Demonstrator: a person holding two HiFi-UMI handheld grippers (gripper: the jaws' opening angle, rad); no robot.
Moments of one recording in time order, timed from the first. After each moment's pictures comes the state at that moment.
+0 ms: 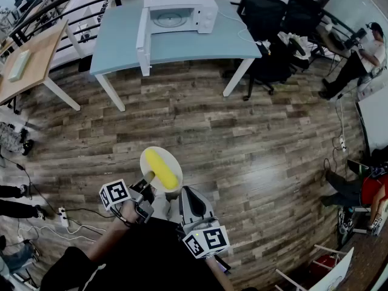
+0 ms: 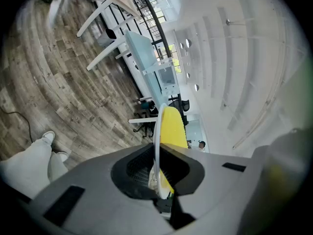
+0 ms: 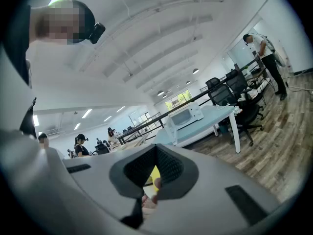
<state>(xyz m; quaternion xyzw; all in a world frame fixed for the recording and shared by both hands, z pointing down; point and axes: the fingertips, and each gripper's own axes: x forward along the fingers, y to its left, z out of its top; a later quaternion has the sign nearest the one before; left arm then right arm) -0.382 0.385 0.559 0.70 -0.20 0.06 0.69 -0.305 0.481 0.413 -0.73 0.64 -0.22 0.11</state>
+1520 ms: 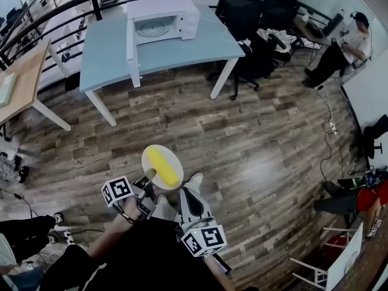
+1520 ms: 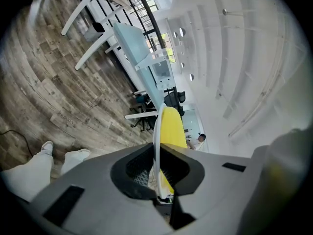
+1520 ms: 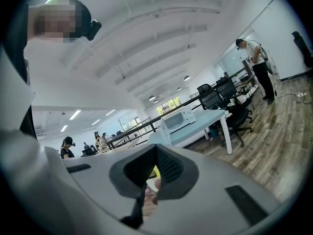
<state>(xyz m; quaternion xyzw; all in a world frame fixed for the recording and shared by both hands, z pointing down) -0.385 0.335 0.563 0.73 -0.14 0.10 0.67 -0.345 0.452 0.428 -0.78 0.58 -0.20 0.12</state>
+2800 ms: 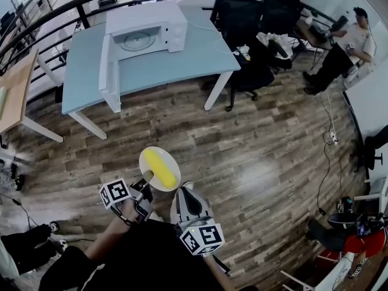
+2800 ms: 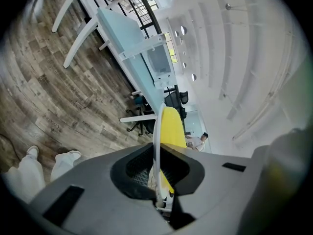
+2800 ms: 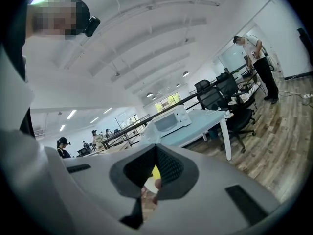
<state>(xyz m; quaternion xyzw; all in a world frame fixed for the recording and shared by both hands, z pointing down) -0.214 0.265 0.573 0.72 -0.15 0.11 0.67 -0.161 0.378 0.445 -0.78 0.58 -0.23 0.11</state>
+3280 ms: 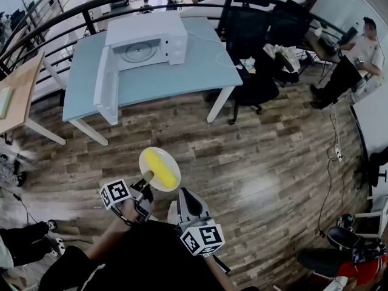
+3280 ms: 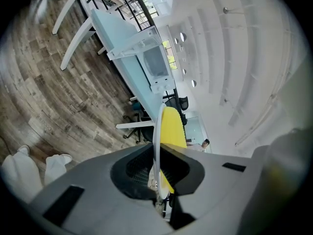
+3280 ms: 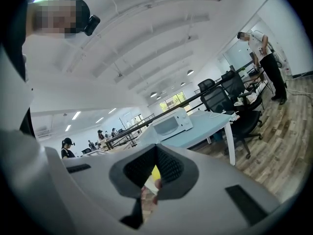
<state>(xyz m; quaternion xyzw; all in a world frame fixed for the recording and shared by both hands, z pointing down) -0.133 0.240 0.553 0.72 -0.18 0.08 0.66 -0.072 0.355 0.433 -0.75 0.61 -0.23 0.12</state>
